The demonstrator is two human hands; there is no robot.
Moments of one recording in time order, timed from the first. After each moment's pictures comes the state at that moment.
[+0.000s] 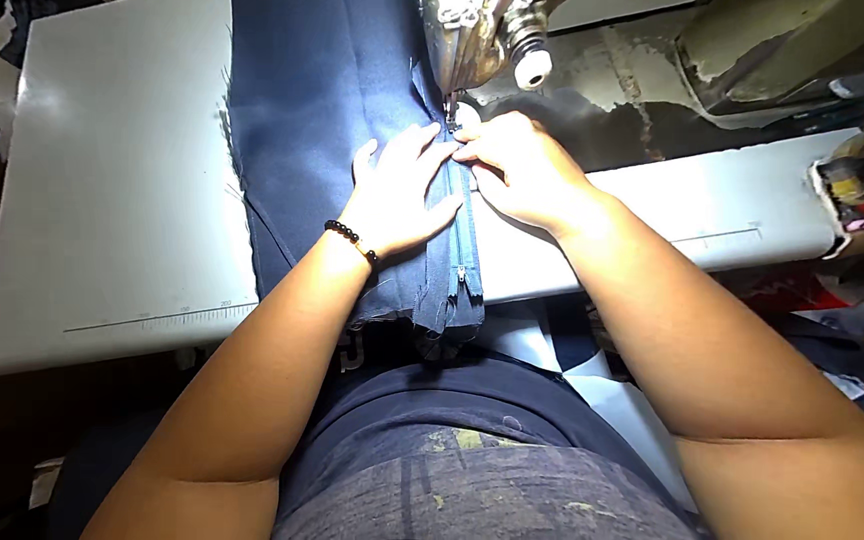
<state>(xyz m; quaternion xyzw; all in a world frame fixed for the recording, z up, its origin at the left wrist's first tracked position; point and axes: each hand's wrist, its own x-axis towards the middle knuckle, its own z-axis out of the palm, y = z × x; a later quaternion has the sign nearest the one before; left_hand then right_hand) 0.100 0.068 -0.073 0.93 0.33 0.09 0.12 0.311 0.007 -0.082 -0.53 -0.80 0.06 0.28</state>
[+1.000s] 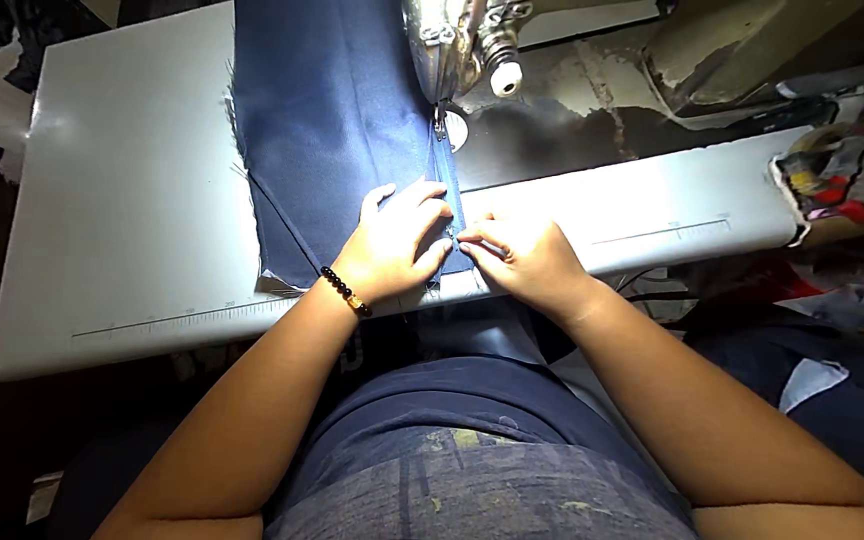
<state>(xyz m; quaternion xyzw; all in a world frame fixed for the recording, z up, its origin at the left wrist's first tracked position) 0.077 0.027 -0.076 0.95 0.23 0.16 0.15 0.272 -0.077 -0.089 -0.56 -0.75 0.04 0.36</state>
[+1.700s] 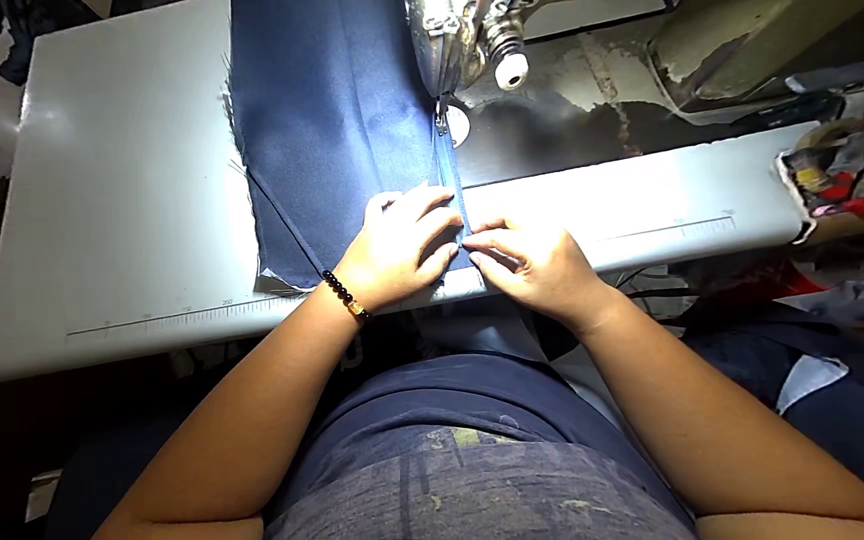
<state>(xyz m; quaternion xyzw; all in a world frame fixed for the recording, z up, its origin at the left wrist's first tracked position) 0.076 0.017 -0.078 0.95 0.22 0.17 0.15 0.279 -0.088 -0.099 -0.54 -0.75 0.06 0.38</state>
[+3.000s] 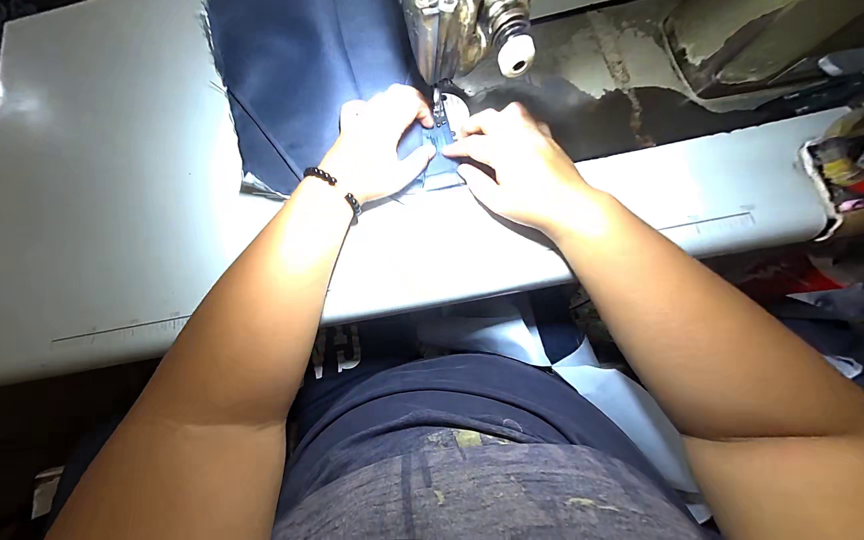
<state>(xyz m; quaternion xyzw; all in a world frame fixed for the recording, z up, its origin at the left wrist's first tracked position) 0.109 0.129 -0.073 0.95 0.22 0.17 0.15 0.303 -0.005 -0.071 -0.60 -0.77 0.08 0.22</state>
